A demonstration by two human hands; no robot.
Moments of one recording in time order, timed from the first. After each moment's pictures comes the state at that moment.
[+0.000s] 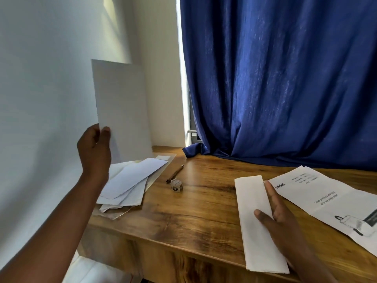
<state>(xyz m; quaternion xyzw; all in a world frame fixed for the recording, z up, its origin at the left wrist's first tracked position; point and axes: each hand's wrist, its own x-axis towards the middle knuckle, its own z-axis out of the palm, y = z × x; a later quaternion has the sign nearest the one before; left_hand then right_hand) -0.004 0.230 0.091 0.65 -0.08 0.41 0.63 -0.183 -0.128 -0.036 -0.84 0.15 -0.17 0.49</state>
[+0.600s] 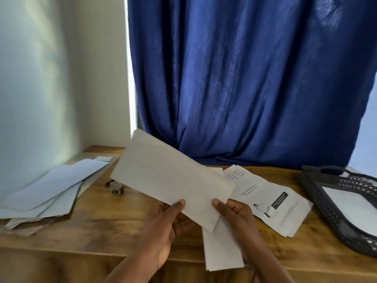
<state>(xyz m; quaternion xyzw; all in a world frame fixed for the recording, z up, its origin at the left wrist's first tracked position) -0.163 0.018 -0.010 0.49 -0.05 -0.22 0.84 -0.239 -0.148 -0.009 -0.71 0.15 -0.21 0.66</state>
